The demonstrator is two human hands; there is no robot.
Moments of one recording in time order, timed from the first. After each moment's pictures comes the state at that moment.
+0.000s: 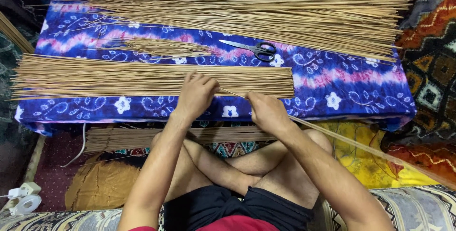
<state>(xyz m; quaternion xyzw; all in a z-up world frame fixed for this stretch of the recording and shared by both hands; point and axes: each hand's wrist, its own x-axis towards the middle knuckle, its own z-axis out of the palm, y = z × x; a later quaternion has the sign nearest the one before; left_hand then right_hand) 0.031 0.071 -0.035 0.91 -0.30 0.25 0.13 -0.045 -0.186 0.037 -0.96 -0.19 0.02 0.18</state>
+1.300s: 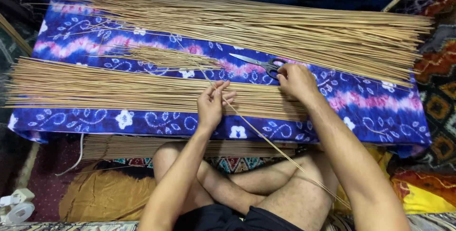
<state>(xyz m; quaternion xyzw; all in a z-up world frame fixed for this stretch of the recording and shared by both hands) 0.056 0.027 -0.063 0.52 0.00 0.04 0.85 0.136 -0.256 0.009 -0.99 -0.06 0.00 0.12</state>
